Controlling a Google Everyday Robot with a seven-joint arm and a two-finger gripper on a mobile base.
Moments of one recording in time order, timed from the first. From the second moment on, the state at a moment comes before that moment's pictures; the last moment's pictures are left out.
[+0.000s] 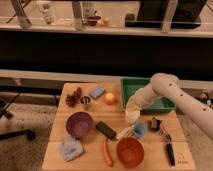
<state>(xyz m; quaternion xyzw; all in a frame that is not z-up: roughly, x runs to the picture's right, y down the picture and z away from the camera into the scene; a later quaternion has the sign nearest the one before) 0.145 0.097 0.782 -0.26 -0.24 0.04 0.93</state>
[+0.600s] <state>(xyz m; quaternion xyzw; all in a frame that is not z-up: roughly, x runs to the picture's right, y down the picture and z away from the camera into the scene) 0.164 0.098 0.779 -0.27 -0.26 0.07 0.92</state>
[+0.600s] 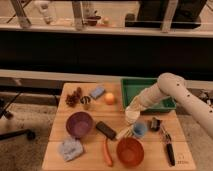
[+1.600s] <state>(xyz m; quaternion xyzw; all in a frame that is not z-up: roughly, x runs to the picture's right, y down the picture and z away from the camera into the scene) 0.172 0.114 0.784 -0.29 -0.27 0.09 0.91</state>
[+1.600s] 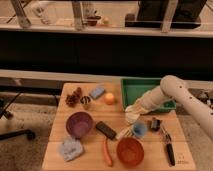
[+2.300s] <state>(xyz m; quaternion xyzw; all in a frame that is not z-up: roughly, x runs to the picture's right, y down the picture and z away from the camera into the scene) 0.173 0.115 0.785 -0.30 -0.27 0.09 0.91</state>
